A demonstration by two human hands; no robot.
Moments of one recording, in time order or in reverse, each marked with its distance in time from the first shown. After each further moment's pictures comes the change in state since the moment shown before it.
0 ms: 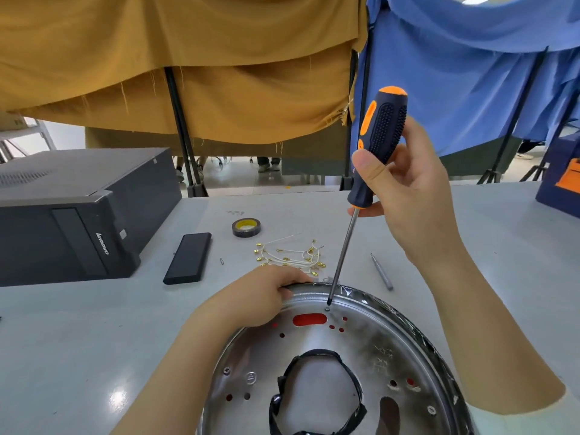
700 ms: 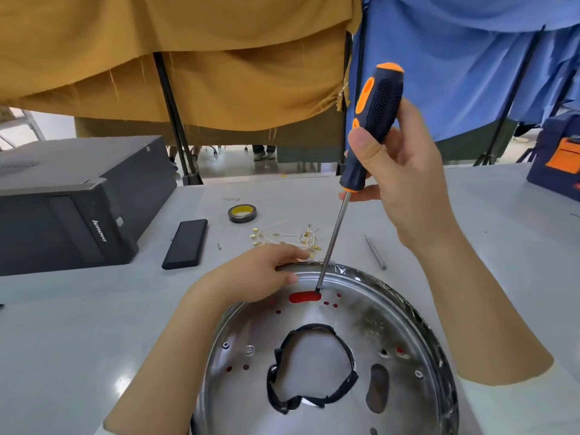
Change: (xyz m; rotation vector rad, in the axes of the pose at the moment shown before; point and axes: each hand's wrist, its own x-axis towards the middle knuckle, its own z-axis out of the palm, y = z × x) left_hand -0.007 0.011 -0.007 -0.077 -0.051 -0.051; right_hand -0.008 -0.009 -0.001 0.131 -0.020 0.044
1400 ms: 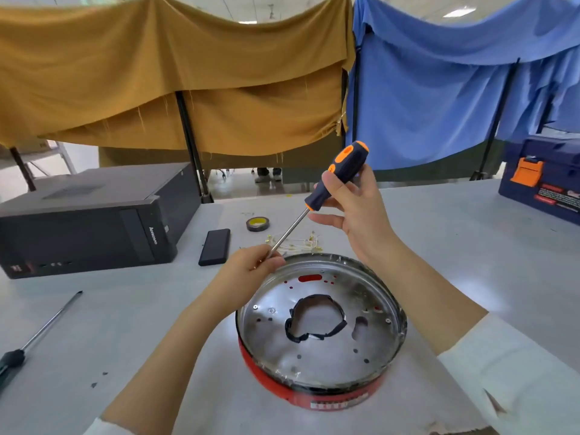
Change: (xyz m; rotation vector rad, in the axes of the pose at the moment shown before) left_hand -0.098 0.019 -0.001 -0.101 0.413 0.036; right_hand -0.040 -0.034 0.025 0.376 0.058 0.317
